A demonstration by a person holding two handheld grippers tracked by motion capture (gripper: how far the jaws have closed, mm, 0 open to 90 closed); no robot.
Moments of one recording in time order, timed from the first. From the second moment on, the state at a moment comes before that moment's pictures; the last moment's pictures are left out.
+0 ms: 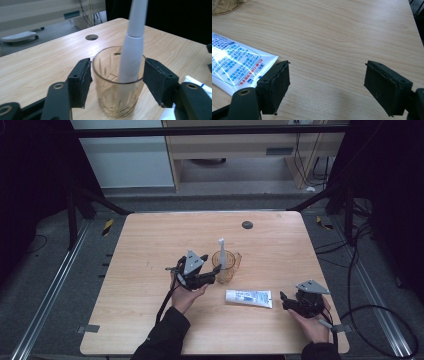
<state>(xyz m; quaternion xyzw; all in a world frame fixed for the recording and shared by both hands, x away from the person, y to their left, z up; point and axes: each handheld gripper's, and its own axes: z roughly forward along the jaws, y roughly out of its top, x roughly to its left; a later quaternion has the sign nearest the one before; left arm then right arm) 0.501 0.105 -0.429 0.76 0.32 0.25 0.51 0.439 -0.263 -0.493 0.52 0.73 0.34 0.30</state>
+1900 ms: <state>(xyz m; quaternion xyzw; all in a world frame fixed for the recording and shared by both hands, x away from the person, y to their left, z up) 0.430 0.279 -0.468 0.75 0.49 0.26 0.36 0.464 -0.171 -0.461 0.46 0.76 0.42 0.19</state>
